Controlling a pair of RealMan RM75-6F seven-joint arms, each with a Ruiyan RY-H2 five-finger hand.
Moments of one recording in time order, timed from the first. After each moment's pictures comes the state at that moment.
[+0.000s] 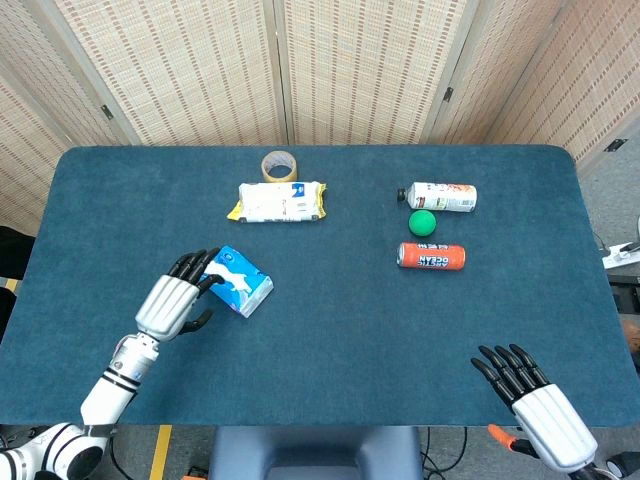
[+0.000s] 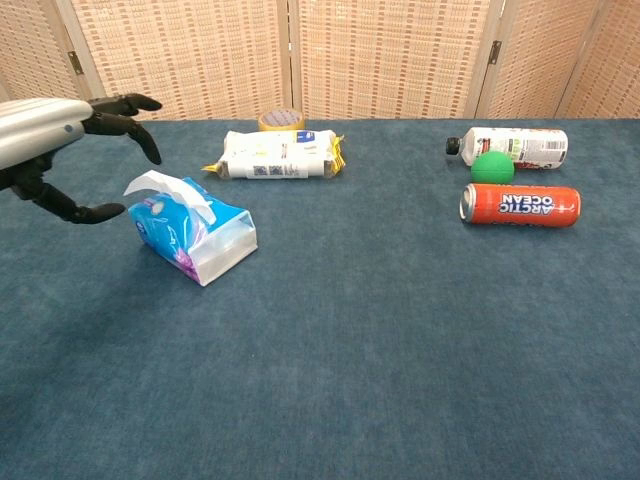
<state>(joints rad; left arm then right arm) -0.52 -1.38 -0.20 -1.59 1.46 1.08 0.27 0.00 -1.02 -0.17 -1.72 -1.95 1.53 -0.10</state>
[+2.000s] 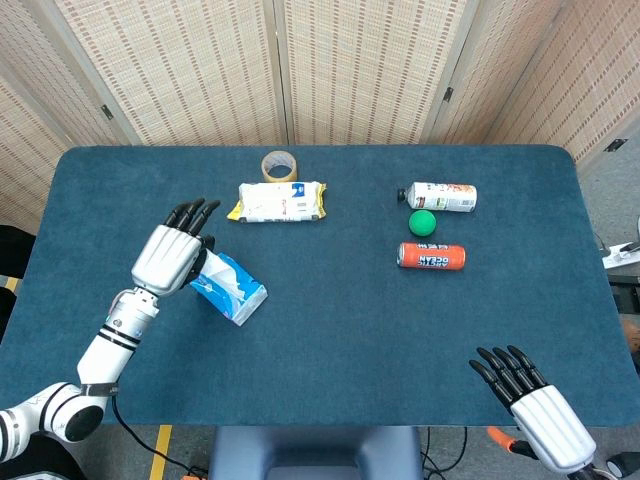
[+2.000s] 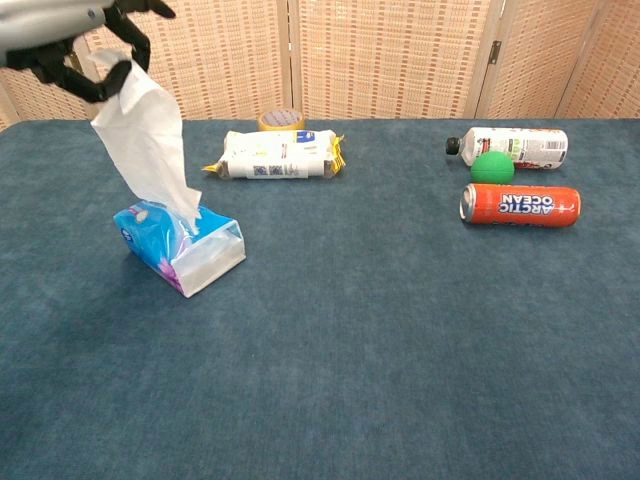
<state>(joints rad) -0.70 -1.20 -0.28 -1.73 1.26 1.09 0.46 0.00 -1.02 -0.19 -1.72 -1.97 1.54 -0.10</state>
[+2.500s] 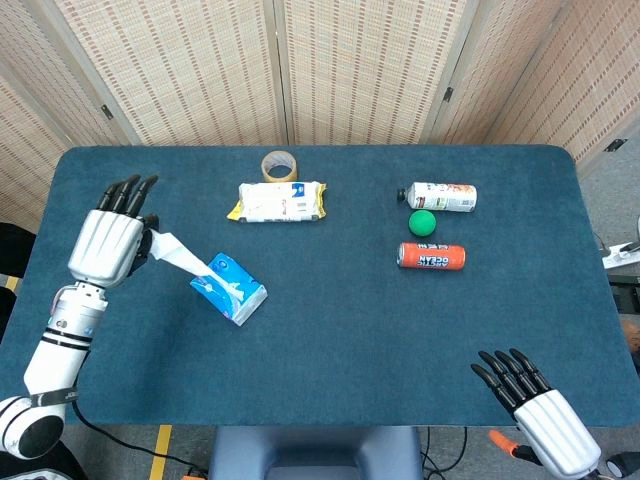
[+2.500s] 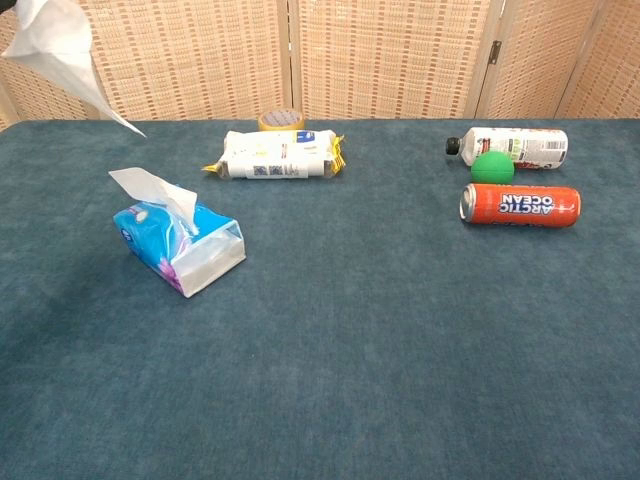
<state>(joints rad) -0.61 -1.03 -0.29 -1.84 1.16 1.19 0.49 -0.01 -1.02 -0.20 -1.71 -1.99 1.57 -0.10</state>
